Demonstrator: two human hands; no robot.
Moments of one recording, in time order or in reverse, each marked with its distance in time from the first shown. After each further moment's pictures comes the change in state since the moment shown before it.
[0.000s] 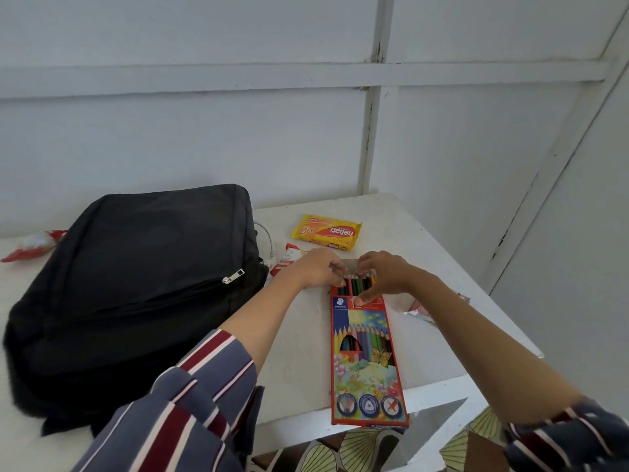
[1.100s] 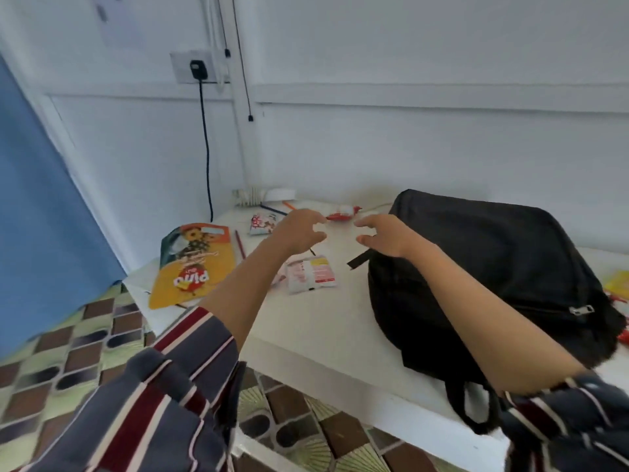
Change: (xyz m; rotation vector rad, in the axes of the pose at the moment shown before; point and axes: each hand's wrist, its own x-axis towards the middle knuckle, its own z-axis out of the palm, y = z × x) left_hand -0.376 -0.281 -0.209 0.186 0.622 -0.543; right_hand 0.075 -0.481 0.031 0.125 0.097 -0.637
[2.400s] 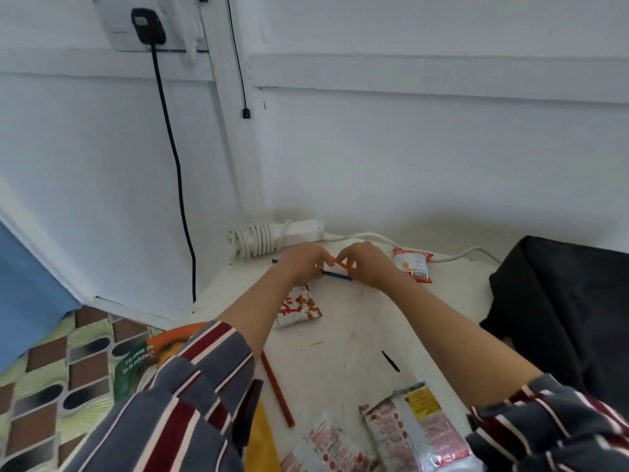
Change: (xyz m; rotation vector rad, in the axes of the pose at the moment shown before) left_hand 0.247 -0.210 0.038 0.107 -0.288 0.156; right_hand 0.303 -0.006 0.113 -0.126 -0.060 0.103
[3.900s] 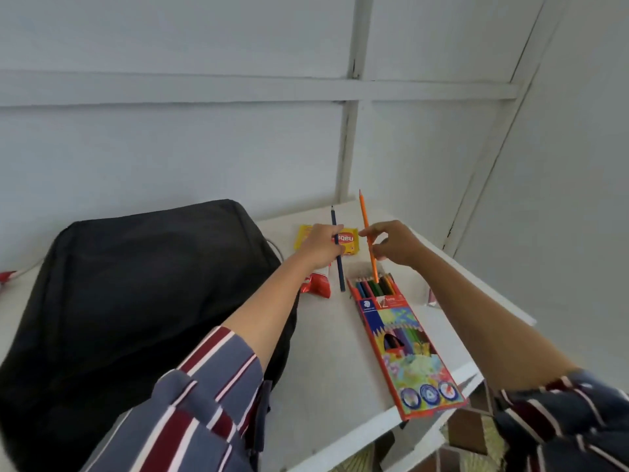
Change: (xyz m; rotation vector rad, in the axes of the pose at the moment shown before) left_hand -0.035 0.675 0.162 -0.603 -0.258 0.510; right_hand -0.580 0.390 -0.161 0.332 0.512 0.745
